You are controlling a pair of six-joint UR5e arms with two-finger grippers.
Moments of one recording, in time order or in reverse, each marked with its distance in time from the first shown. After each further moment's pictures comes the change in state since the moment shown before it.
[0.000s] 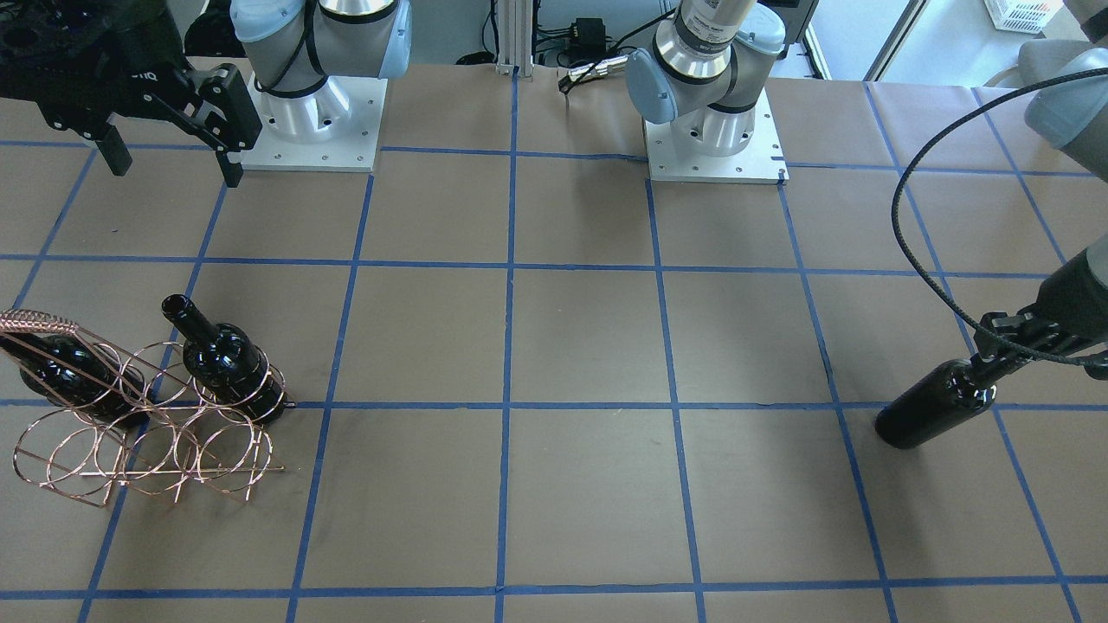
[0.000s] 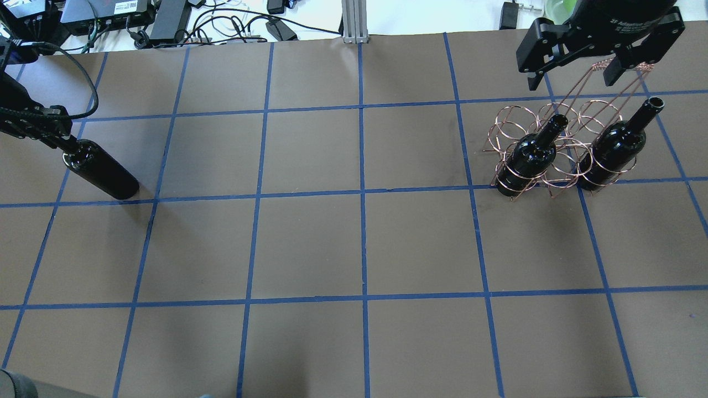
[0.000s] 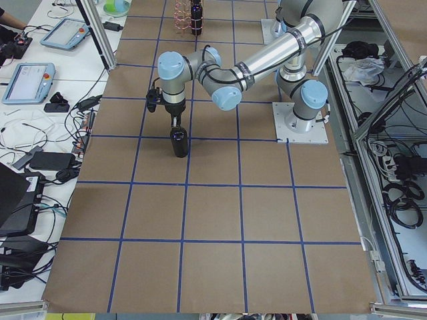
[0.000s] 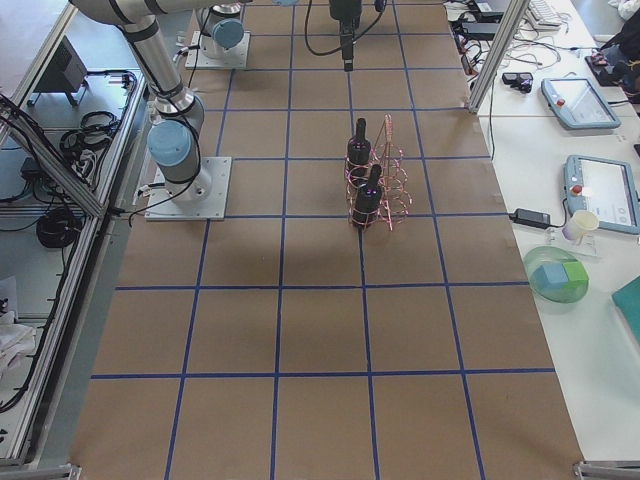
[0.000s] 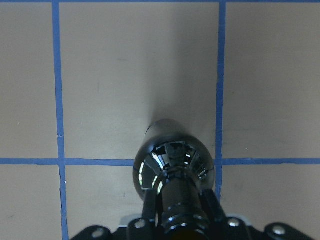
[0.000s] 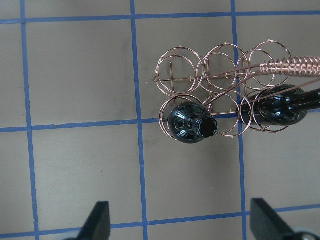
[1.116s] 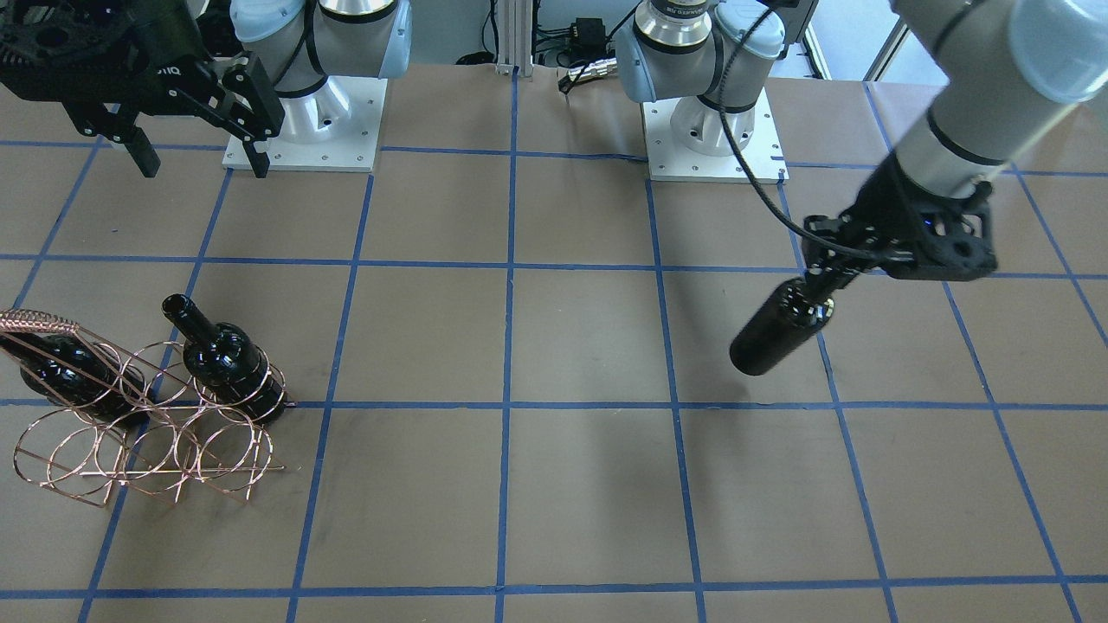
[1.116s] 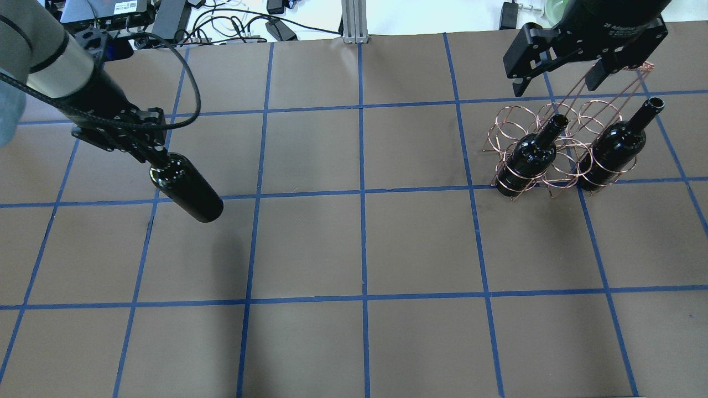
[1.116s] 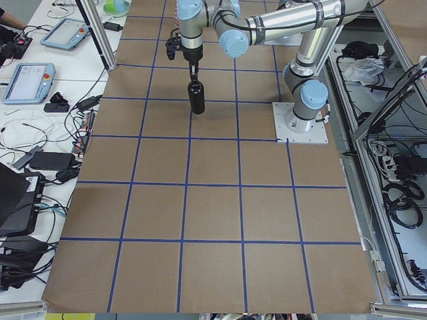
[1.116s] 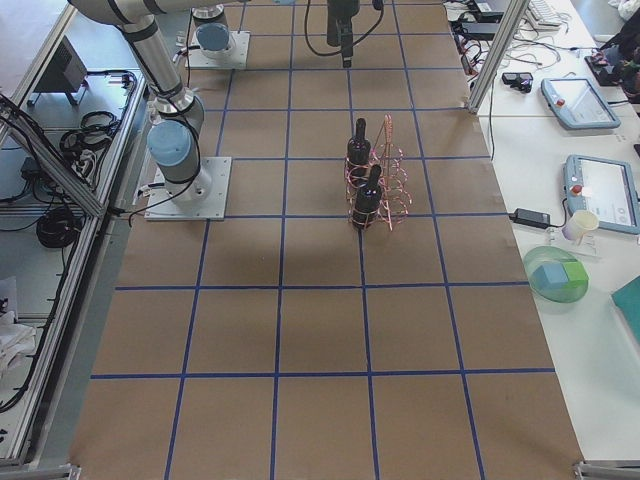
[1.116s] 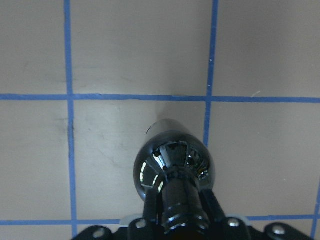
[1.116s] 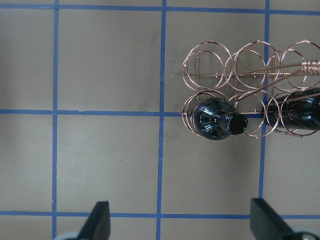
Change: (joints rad) left arm -0.385 0.273 -0.137 -0.227 -0.053 -0.419; right arm 0.002 -0.006 0.000 0.023 0.072 -0.072
